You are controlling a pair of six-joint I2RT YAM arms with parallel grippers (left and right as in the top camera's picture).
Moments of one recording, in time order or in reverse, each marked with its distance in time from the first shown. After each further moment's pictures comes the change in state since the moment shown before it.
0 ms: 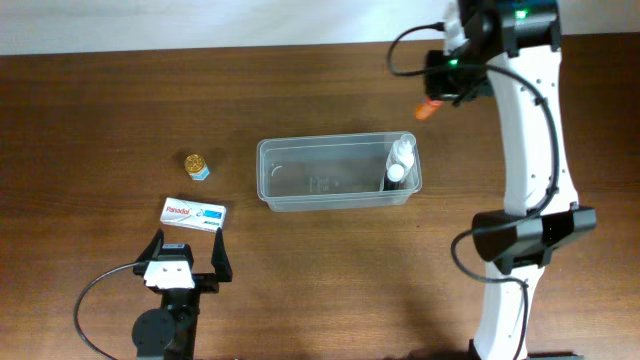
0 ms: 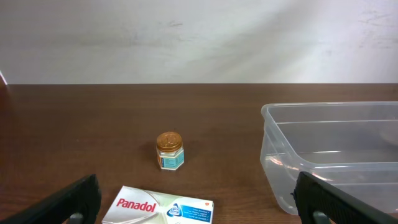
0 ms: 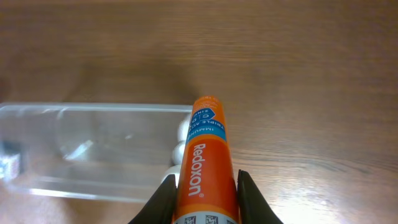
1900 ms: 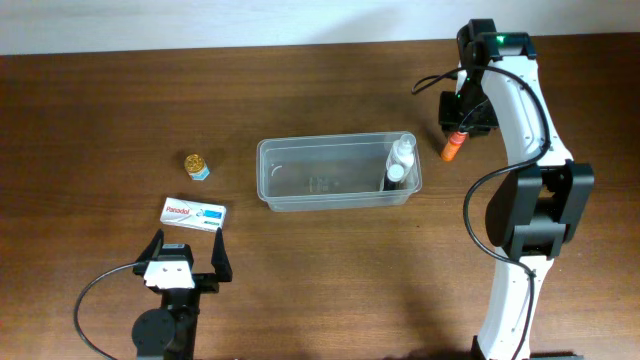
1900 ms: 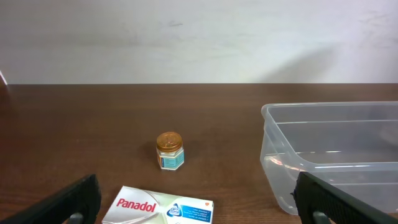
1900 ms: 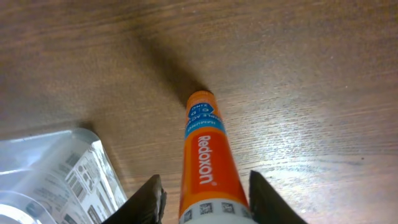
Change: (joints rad) left arm 0.000 0.000 0.000 0.000 0.000 0.000; right arm -0.148 0.077 -0.487 0.291 0.117 0.023
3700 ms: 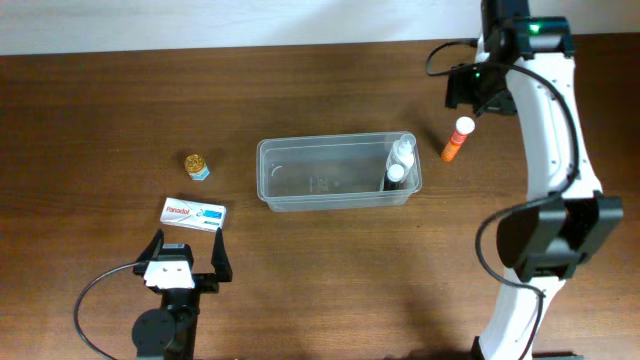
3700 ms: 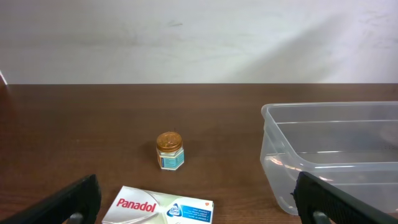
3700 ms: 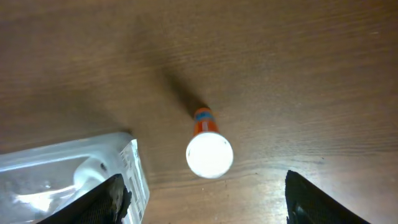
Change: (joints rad) left arm 0.000 0.000 0.000 0.000 0.000 0.000; right arm 0.003 -0.152 0.066 -0.005 0.004 0.006
